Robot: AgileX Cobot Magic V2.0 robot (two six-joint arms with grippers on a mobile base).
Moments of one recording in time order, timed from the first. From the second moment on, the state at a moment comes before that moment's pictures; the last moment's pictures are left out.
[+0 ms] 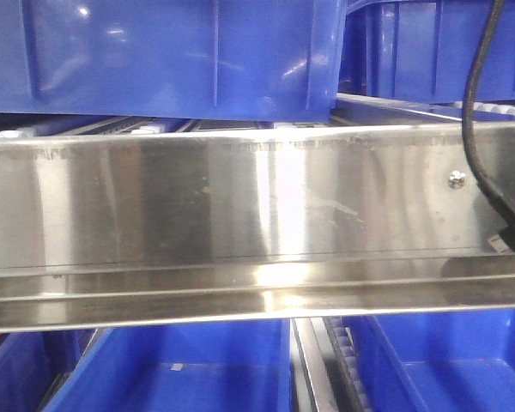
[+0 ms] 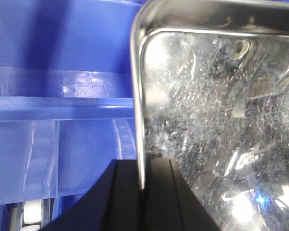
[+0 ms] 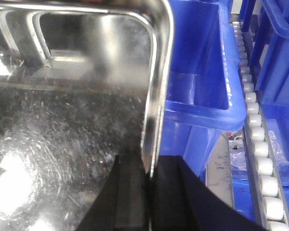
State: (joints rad) left arm -0.32 1.24 -1.35 0.08 0.63 -0.26; right arm 0.73 1.52 -1.63 -0.58 0.86 0.72
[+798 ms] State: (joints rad) left arm -0.32 1.24 -1.35 0.08 0.63 -0.26; right arm 0.73 1.52 -1.63 -0.58 0.86 0.72
